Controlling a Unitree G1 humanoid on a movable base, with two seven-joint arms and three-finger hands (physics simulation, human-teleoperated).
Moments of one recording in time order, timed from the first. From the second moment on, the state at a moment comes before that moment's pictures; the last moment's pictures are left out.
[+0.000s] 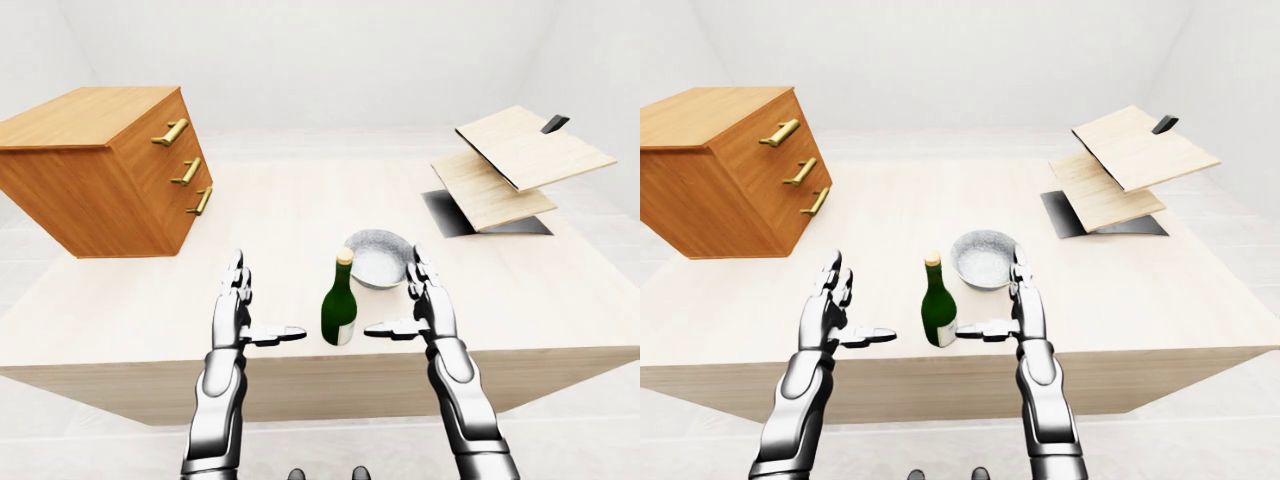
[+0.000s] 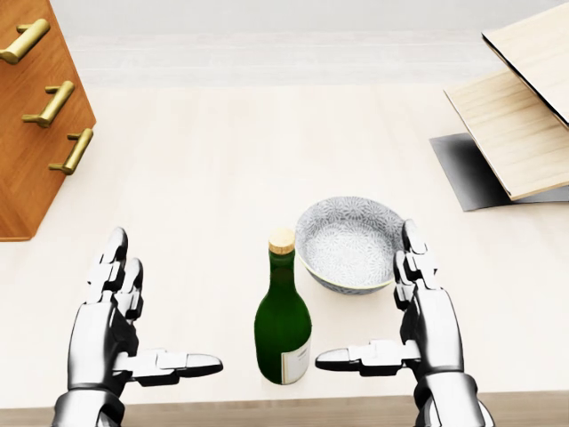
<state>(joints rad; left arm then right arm) 0.02 -0.04 0.07 -0.04 -0.01 0.00 -0.05 -0.01 -0.01 -0.02 0.00 0.00 0.01 0.02</state>
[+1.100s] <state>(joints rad) 0.21 0.00 0.05 -0.60 -0.04 0.09 -0.11 0.11 -0.01 -0.04 -0.44 0.14 0.09 0.09</state>
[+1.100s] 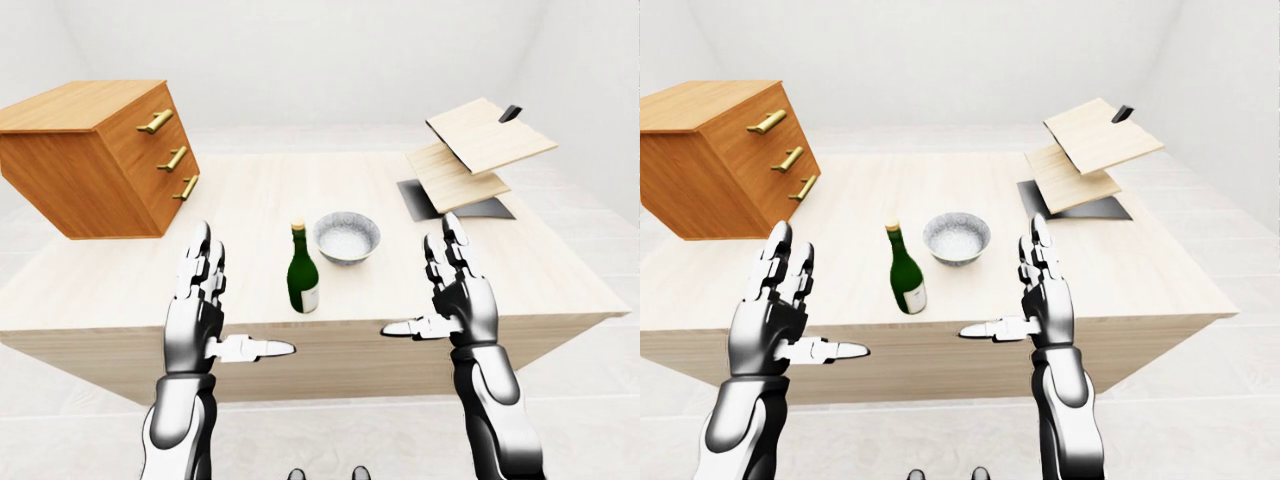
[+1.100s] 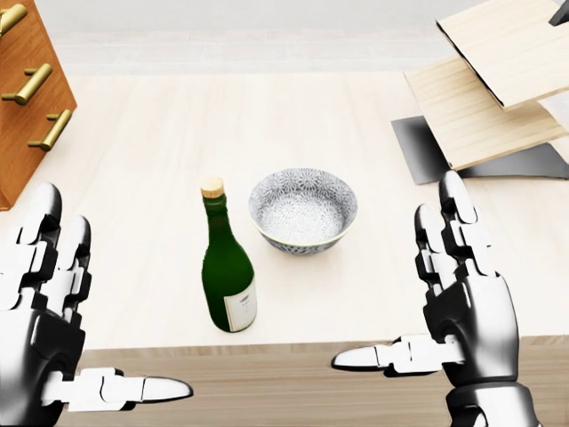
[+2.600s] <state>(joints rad) 0.26 -0.01 0.03 -0.61 -0.01 0.09 -0.10 0.15 -0.01 0.01 -0.44 0.15 0.09 0.13</state>
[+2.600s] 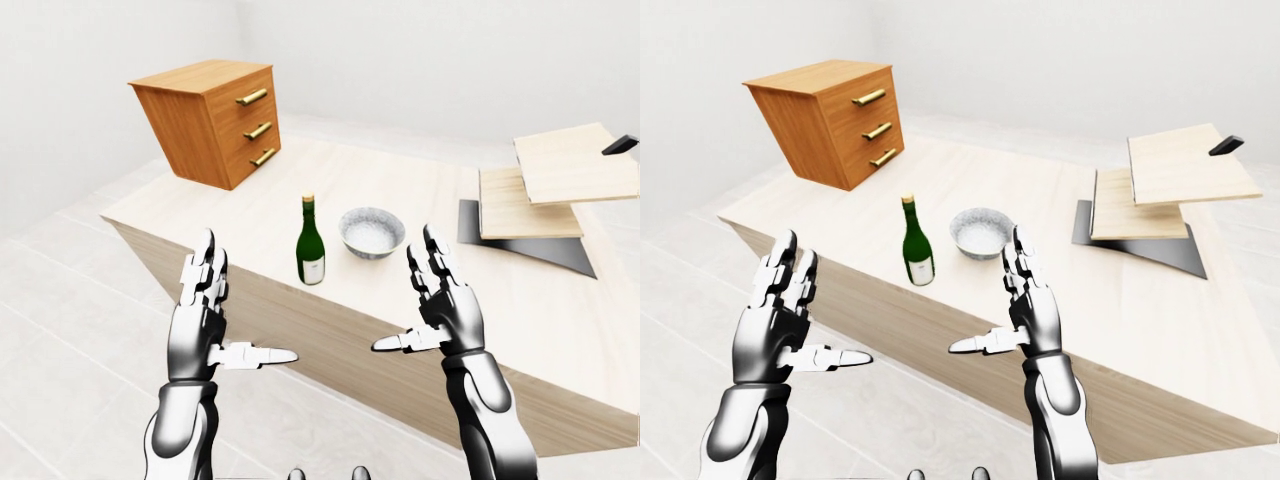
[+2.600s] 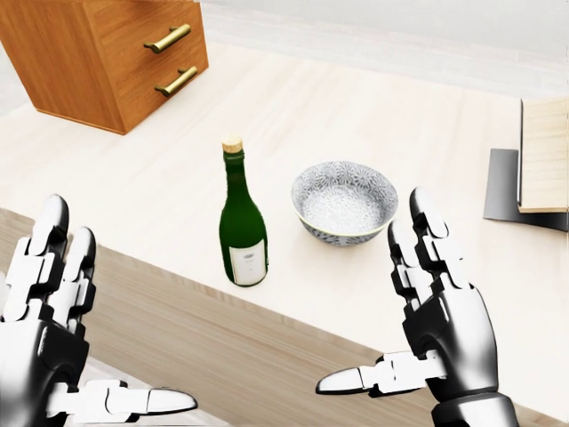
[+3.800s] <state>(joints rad) 0.28 -0.01 0.05 -0.59 -0.03 0.09 -0.13 0.16 -0.01 0.07 -0.42 0.14 0.09 0.15</state>
